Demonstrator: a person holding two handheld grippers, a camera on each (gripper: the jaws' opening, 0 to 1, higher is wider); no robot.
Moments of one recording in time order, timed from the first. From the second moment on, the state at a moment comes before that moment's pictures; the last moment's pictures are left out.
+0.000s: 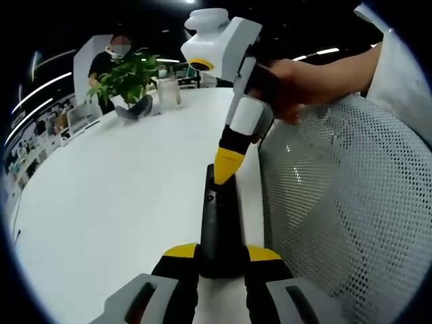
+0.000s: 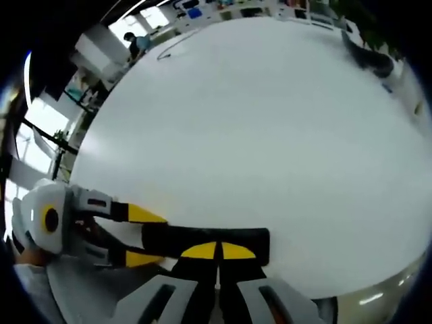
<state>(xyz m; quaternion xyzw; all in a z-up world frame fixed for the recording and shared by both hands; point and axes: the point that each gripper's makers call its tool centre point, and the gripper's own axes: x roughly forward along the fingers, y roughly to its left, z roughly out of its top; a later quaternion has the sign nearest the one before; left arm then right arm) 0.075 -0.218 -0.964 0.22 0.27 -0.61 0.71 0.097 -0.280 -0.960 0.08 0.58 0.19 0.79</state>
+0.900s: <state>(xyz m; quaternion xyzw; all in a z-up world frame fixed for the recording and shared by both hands) 0.069 -0.223 -0.966 0.23 0.27 -0.62 0.70 0.095 -0.264 -0.957 0.07 0.58 0.22 0.78</state>
